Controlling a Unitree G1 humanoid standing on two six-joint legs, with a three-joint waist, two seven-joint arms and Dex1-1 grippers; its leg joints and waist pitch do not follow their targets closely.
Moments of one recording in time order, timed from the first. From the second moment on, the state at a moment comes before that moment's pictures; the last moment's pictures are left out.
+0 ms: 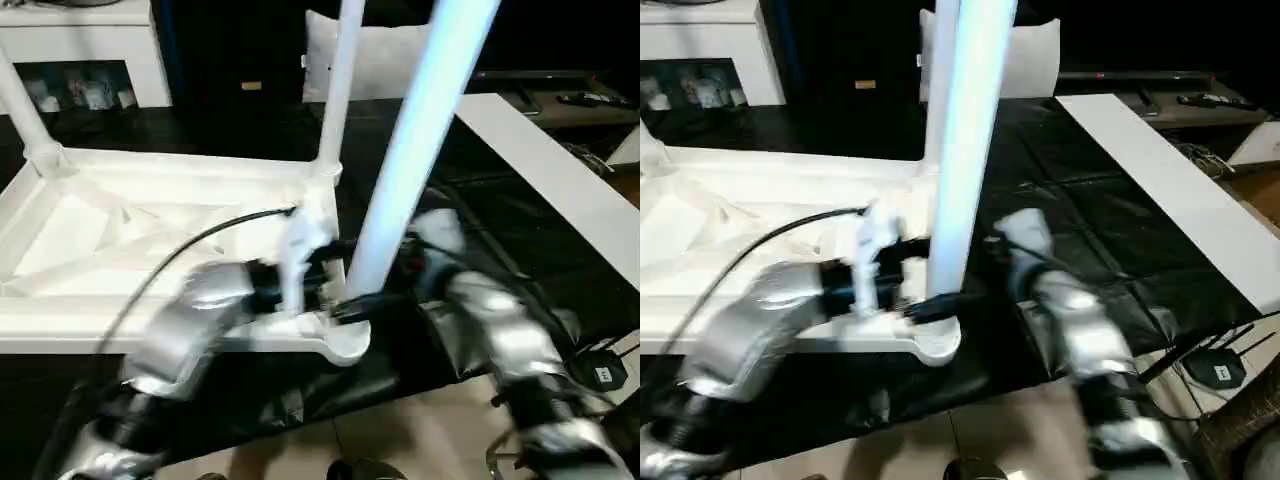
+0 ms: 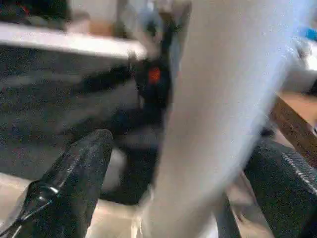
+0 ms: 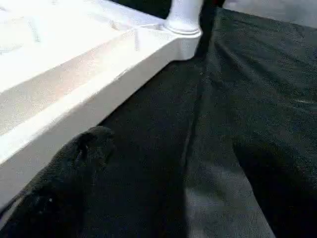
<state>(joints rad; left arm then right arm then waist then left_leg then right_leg) -0.36 0.39 -0.24 -0.11 -0.35 0.48 -0.98 -0.38 -0.29 0.05 0.32 0.12 0.21 0.56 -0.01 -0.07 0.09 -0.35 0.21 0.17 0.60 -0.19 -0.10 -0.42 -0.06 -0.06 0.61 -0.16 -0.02</state>
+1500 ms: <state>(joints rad) -0.53 0.57 -0.46 0.25 -0.04 0.17 -1.30 -0.13 -0.60 0.13 -0.14 0.31 0.37 1.02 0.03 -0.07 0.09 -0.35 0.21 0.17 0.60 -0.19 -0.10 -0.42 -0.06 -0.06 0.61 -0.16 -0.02</state>
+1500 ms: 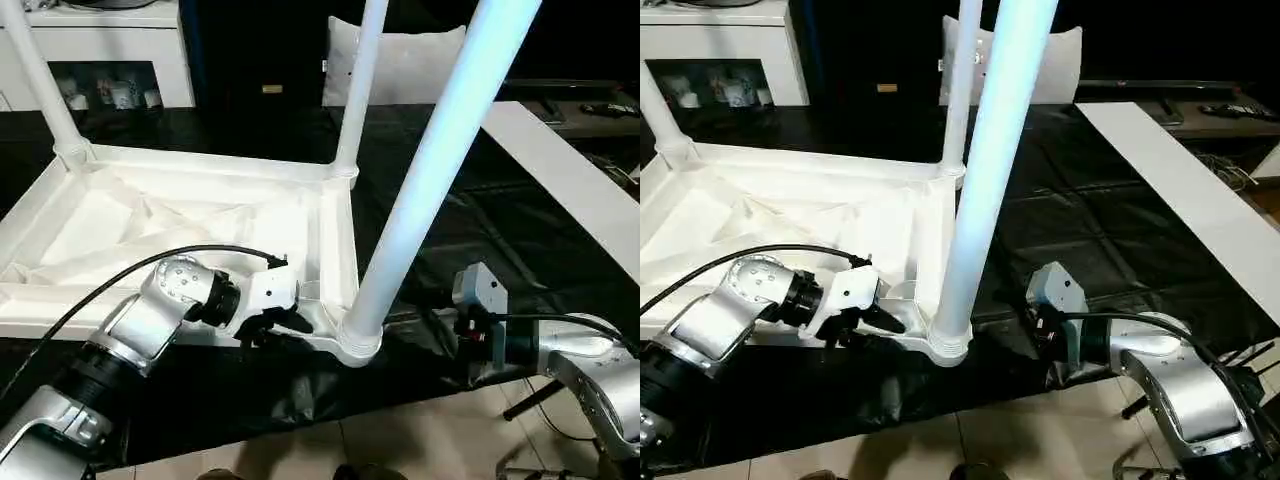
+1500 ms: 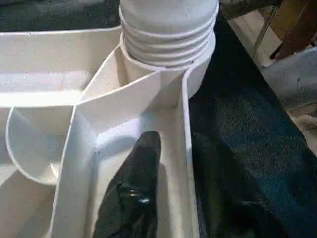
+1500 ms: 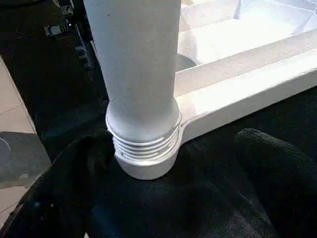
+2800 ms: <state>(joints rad) -0.55 0.58 -0.45 0.34 -0.04 0.03 -1.44 -0.36 -0.49 0.25 0.13 0.35 0.27 1.30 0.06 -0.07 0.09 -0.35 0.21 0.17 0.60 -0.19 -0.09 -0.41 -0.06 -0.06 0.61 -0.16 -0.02</state>
